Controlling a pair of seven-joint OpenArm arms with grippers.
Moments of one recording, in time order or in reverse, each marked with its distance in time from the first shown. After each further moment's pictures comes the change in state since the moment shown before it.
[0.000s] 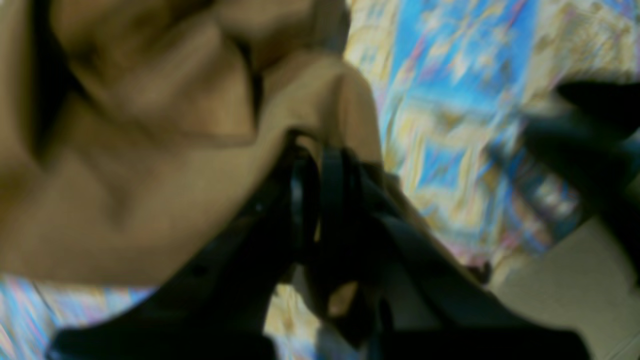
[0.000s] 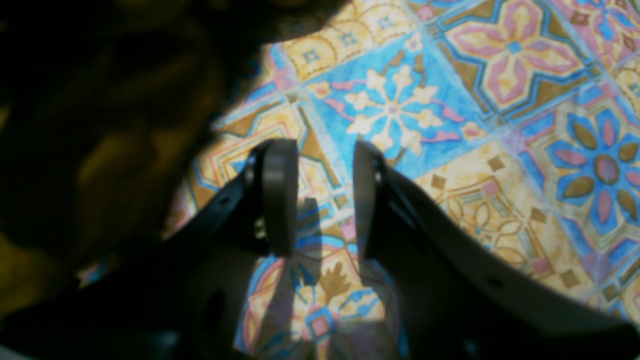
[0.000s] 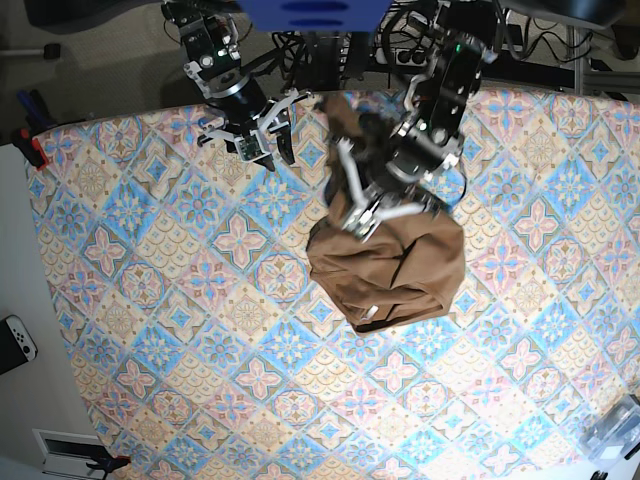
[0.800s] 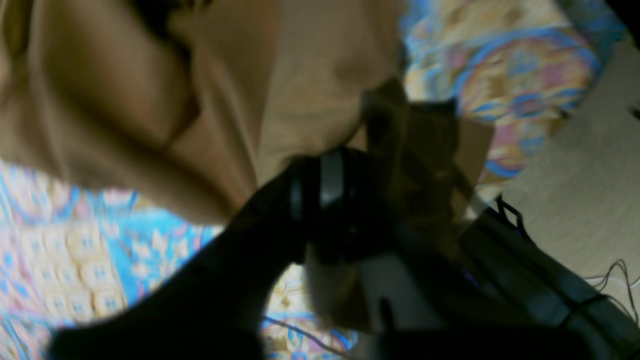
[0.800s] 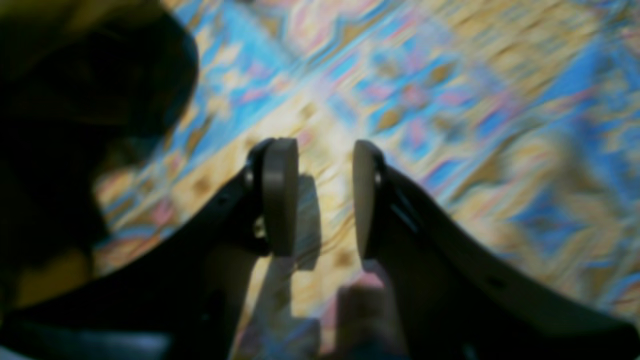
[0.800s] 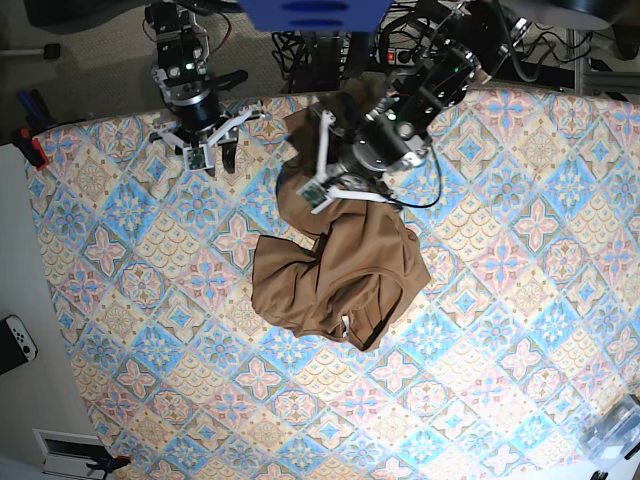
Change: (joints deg) left arm -4.6 -3.0 14.2 0.8 -0.1 0.3 12.2; right arm 0.0 -2.7 15.1 -5.2 0.2 0.4 0.1
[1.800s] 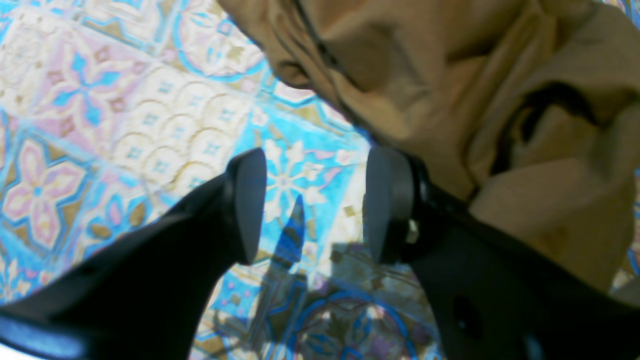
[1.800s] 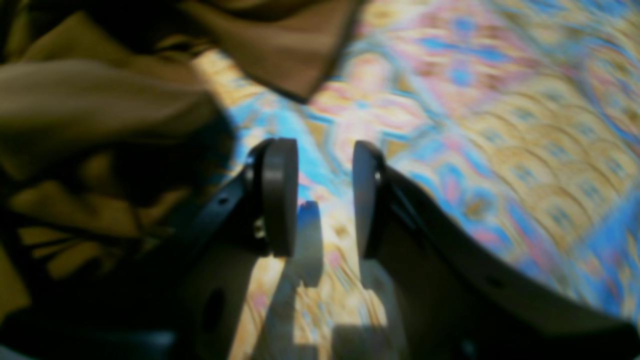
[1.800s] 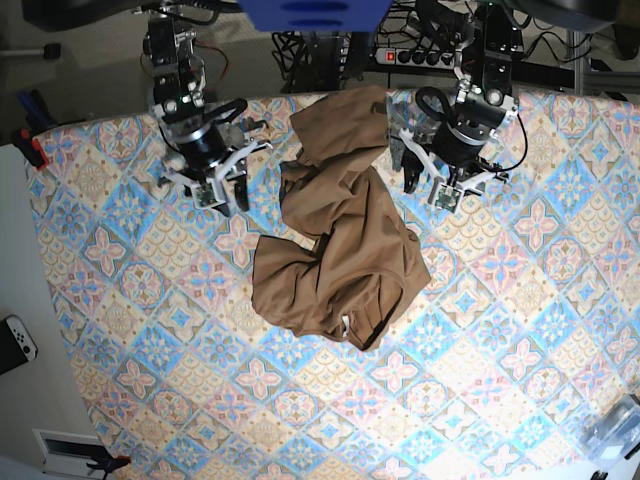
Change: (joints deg) left arm 21.7 -1.1 -33.5 3.6 0.1 -0.3 -30.2; right arm 11.2 0.3 -0.1 -1.4 -0.2 11.0 -1.1
